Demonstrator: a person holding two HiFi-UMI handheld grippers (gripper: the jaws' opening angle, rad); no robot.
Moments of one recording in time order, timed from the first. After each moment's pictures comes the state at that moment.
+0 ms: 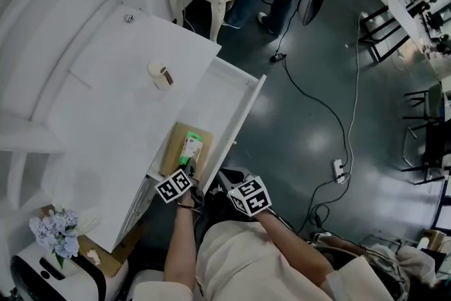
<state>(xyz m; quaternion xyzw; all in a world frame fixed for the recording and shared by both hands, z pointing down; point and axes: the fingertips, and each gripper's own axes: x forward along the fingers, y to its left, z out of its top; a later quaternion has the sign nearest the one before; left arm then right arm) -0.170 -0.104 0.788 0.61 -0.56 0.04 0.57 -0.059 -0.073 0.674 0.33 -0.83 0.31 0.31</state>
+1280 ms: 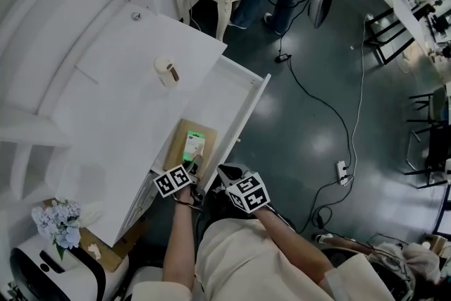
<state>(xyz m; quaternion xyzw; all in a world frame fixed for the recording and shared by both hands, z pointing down) -0.161 -0.099 0.769 0.61 -0.50 0.02 0.61 -0.077 -0.073 0.664 0.32 -0.84 0.31 0.30</state>
